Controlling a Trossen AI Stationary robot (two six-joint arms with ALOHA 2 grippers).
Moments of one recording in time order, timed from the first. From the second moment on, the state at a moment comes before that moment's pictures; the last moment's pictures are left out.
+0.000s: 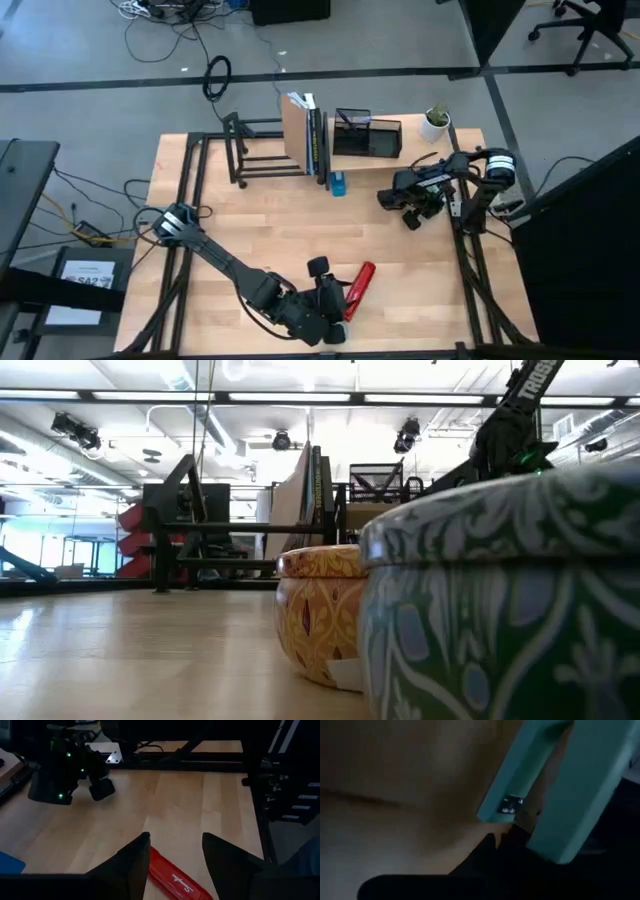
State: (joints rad) left arm -0.61 2.01 1.79 -0.41 -0.75 -0.40; right arm -0.28 1.73 0.74 -1.26 0.23 0.84
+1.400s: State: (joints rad) left arm -0.61 2.01 1.79 -0.41 -0.75 -0.40; right arm -0.31 1.71 0.75 -1.30 0.37 0.76
